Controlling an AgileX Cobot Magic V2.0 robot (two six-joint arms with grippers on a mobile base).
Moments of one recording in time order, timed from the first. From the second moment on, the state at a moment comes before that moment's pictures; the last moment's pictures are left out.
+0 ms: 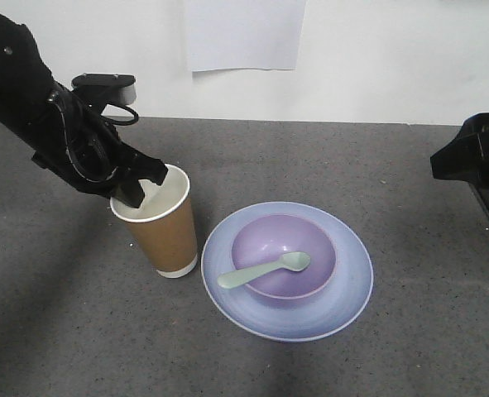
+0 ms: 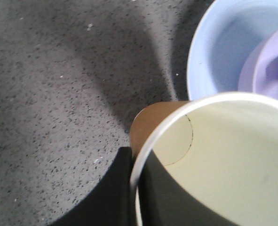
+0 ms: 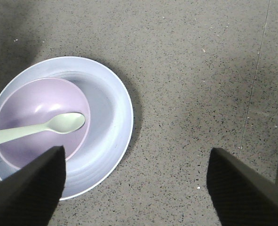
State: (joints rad) left arm -0.31 1.71 -1.57 -0.25 1.18 0.06; right arm 0.10 1.16 -1.31 0.18 1.12 -0.14
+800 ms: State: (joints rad) left arm -0.31 1.76 -1.57 -0.22 1.19 0.06; right arm 0.10 1.16 -1.31 0.18 1.12 -0.14
